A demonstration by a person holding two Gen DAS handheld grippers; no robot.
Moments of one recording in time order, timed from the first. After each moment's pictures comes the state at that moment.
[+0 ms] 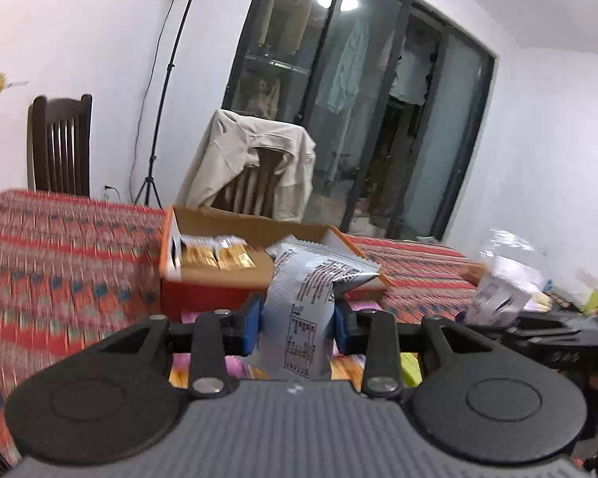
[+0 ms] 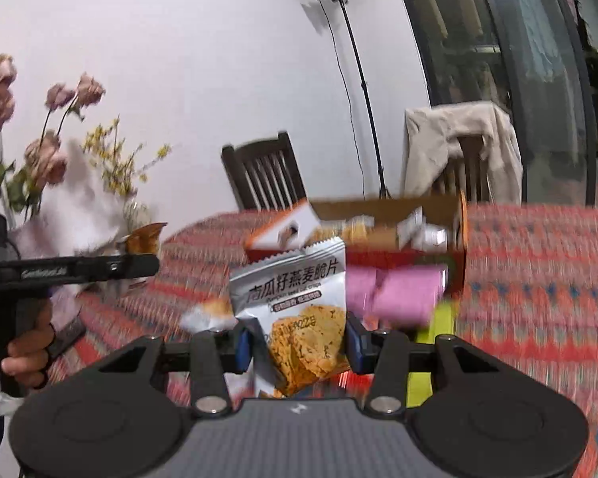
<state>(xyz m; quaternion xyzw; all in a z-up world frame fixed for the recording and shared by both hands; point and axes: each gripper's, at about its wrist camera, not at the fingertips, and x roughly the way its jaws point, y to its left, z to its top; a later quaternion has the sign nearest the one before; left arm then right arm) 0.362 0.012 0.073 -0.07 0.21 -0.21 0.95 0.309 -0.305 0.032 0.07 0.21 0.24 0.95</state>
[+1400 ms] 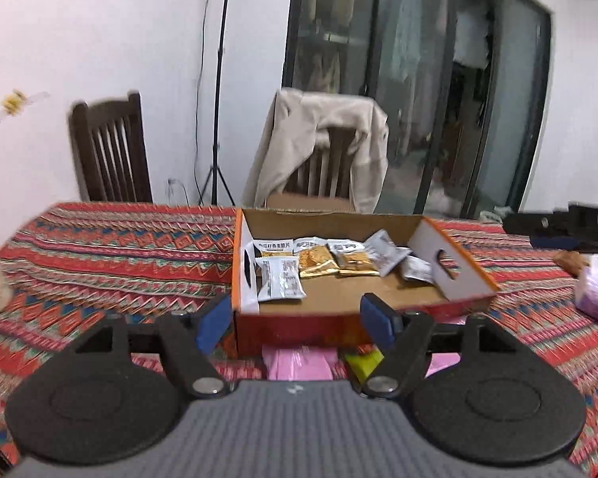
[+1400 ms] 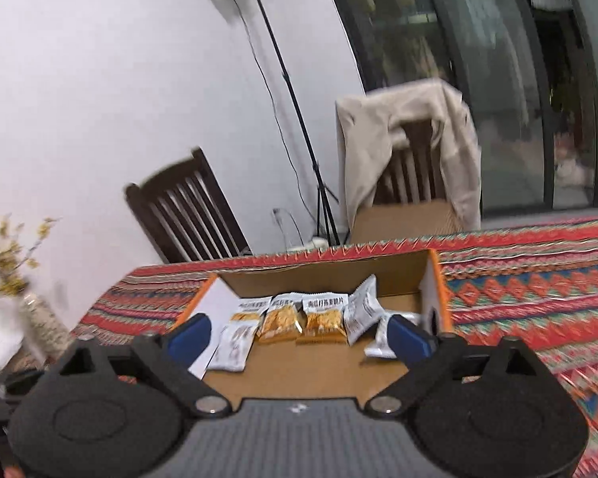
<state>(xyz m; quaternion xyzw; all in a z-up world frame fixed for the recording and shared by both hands) 0.412 0.011 0.071 -0.01 0.24 -0.11 0.96 0.501 -0.300 0.082 0.13 0.25 0.14 0.95</state>
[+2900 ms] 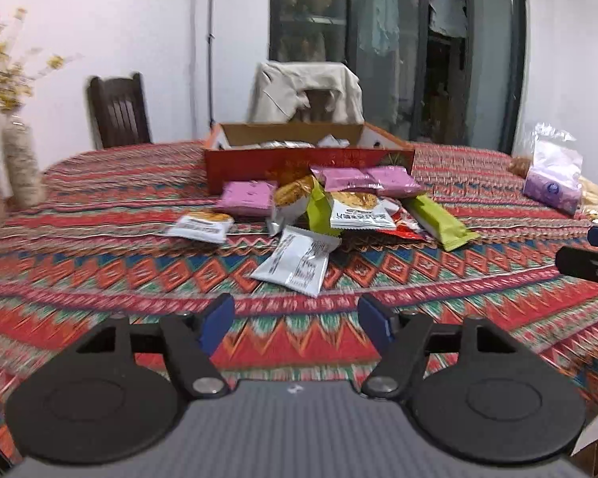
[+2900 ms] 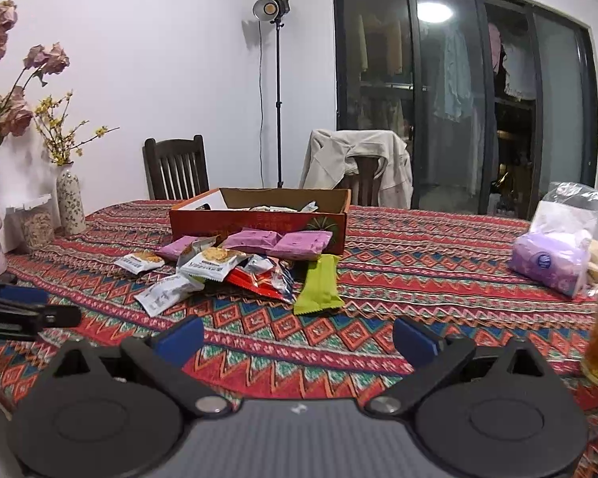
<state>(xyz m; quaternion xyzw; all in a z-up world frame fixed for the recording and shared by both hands) 0.232 -0.036 -0.017 0.03 0.27 -0.11 0.96 0.161 -0.318 -0.011 0.01 0.19 0.07 0.98</state>
